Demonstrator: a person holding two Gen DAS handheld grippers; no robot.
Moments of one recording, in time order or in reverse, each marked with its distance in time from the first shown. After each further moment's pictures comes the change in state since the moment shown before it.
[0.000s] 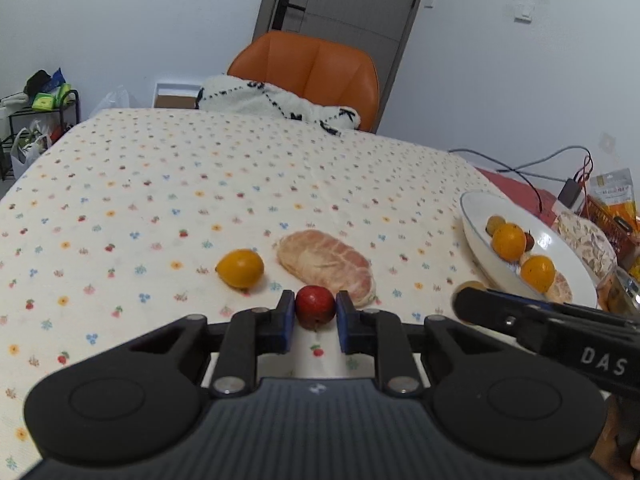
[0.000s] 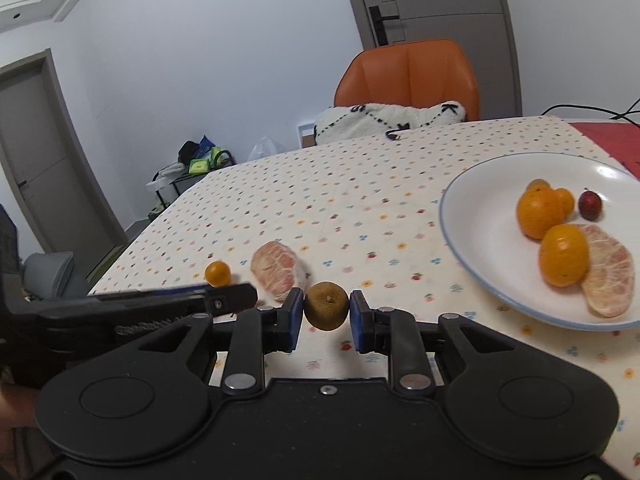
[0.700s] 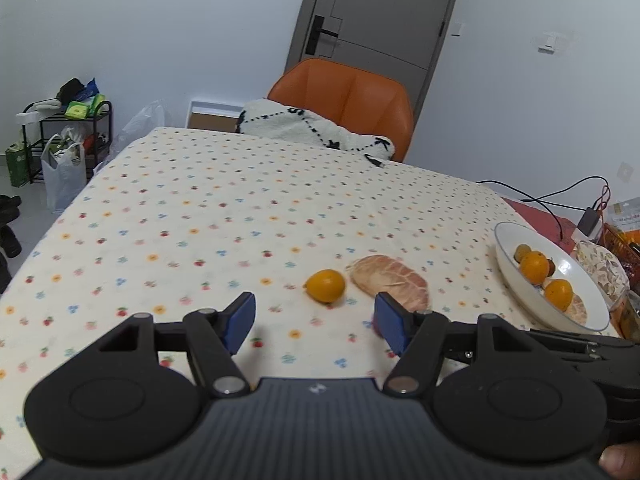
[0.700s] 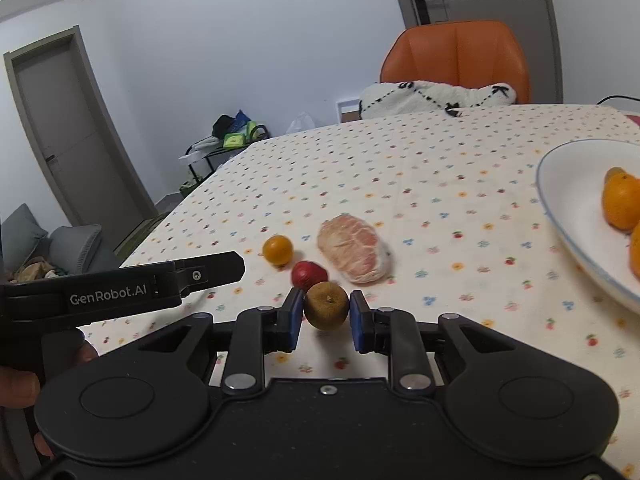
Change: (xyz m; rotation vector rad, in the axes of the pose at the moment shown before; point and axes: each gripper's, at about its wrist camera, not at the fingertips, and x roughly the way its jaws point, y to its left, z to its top) left arm -0.035 0.039 0.001 -0.041 -0.065 0.062; right arm 0.026 0.042 -0.008 -0.049 0.071 0.092
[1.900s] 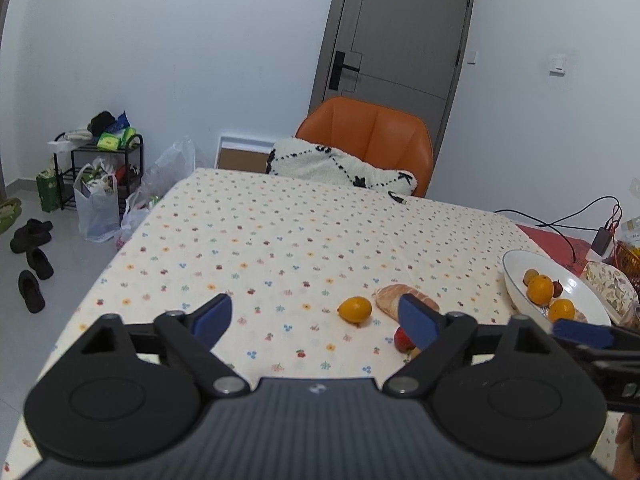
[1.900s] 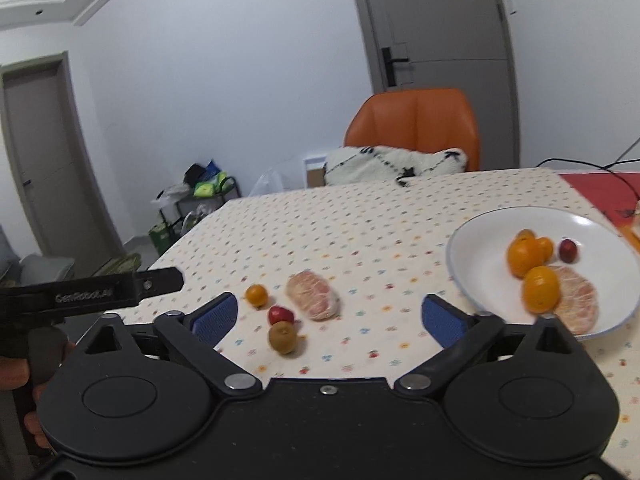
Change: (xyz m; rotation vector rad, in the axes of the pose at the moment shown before) left arm -0.050 0.008 0.003 0.004 -0.095 0.090; right arm -0.067 0.005 0.002 -0.041 -0.158 -0.111
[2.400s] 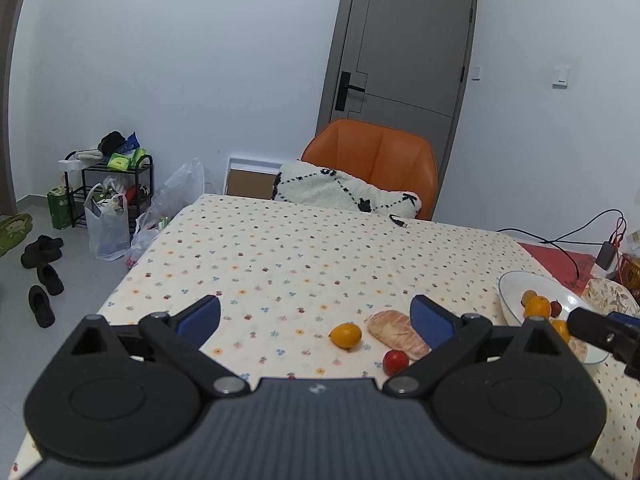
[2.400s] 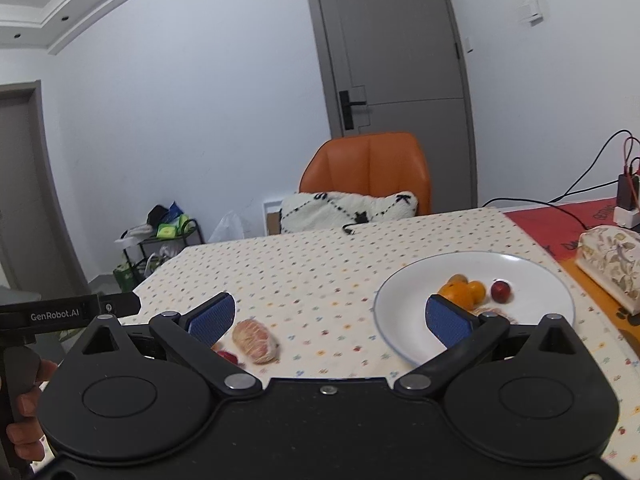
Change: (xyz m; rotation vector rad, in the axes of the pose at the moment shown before) left arm -0.014 -0.020 0.010 0.014 -0.067 0.042; right arm -0.031 -0.030 0.012 0.024 -0.136 -0.126
